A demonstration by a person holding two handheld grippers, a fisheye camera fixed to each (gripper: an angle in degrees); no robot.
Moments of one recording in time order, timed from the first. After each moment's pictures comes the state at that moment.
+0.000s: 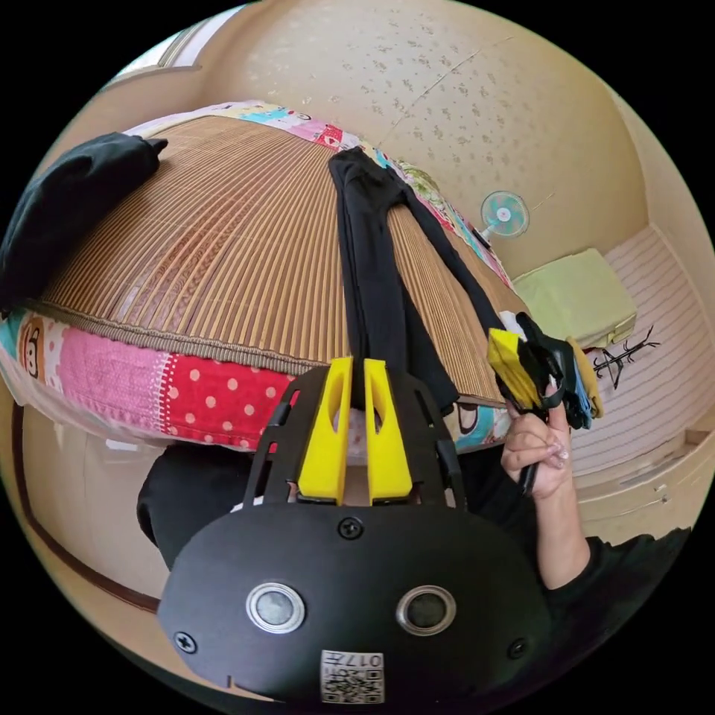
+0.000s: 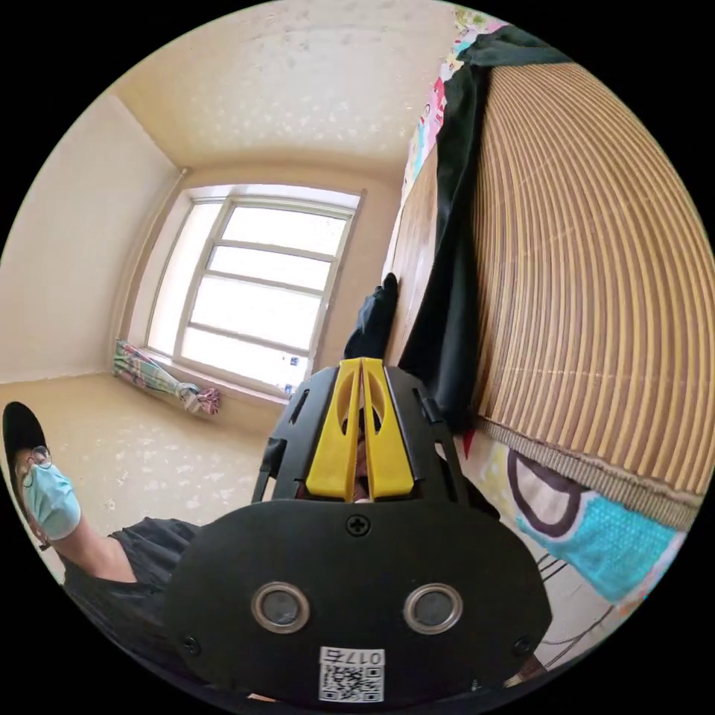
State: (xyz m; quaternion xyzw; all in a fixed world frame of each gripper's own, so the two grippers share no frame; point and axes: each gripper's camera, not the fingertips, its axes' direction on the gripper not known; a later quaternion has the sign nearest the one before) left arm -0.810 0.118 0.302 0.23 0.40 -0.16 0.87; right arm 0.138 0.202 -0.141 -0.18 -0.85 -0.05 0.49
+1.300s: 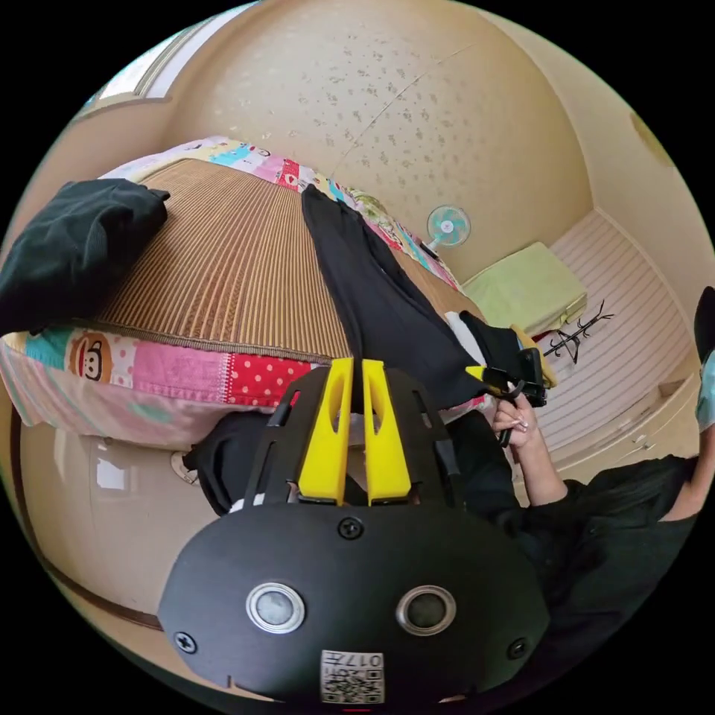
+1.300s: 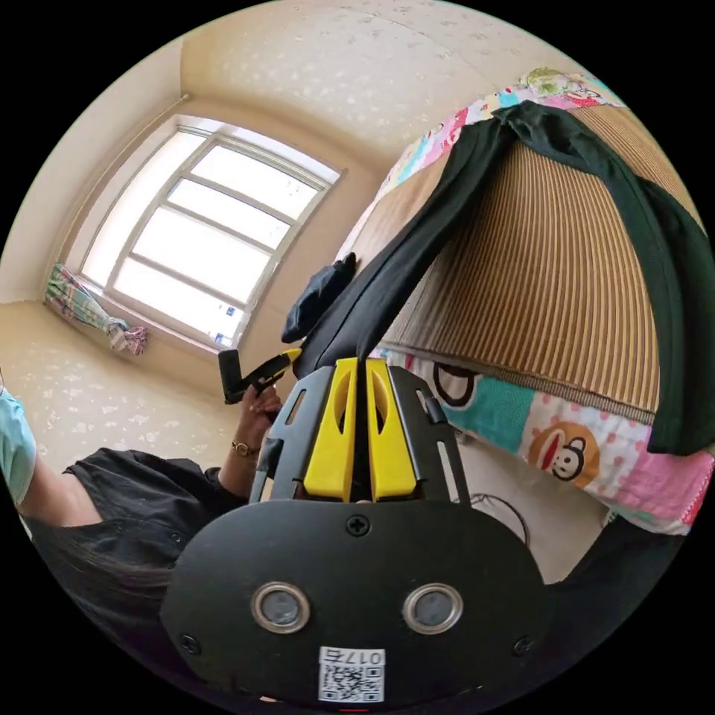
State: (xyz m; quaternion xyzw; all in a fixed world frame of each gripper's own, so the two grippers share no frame) left arm -0.874 0.246 0.226 0.28 0.44 -0.11 0.85; right arm 0.222 0.263 -0.240 -0.17 -0.72 -0.24 0.62
